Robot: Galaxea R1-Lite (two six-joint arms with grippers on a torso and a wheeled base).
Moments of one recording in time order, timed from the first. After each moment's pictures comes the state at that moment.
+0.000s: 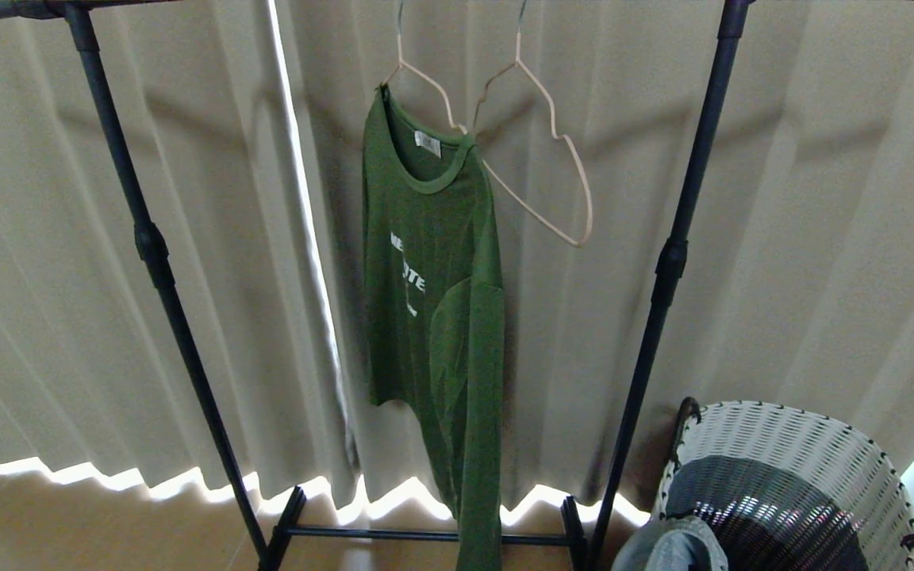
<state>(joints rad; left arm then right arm) 0.00 0.01 -0.02 0.05 -0.08 0.05 0.01 0.02 -0.09 0.11 0.06 -0.08</state>
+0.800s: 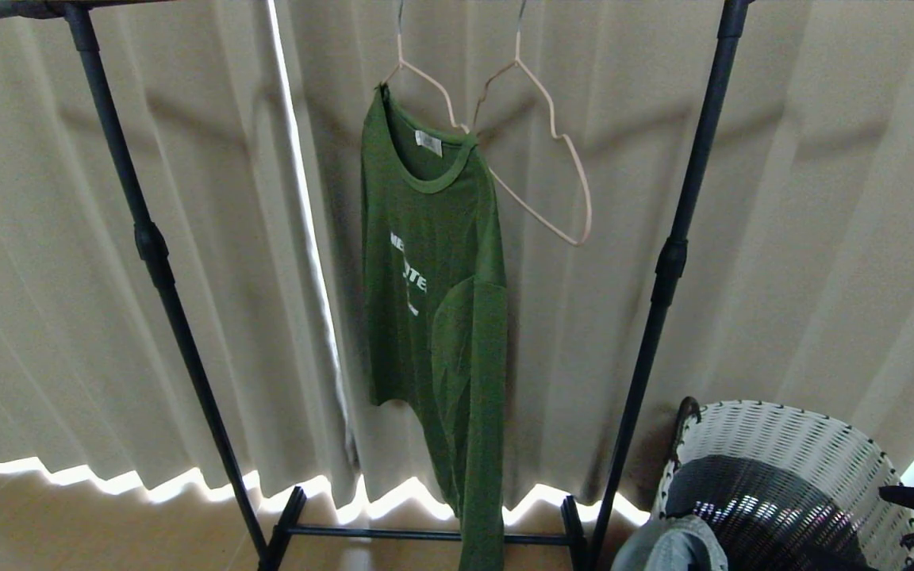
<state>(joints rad) 0.00 0.01 -0.02 0.05 -0.07 0.02 0.11 1.02 -0.32 -0.01 0.06 -0.25</state>
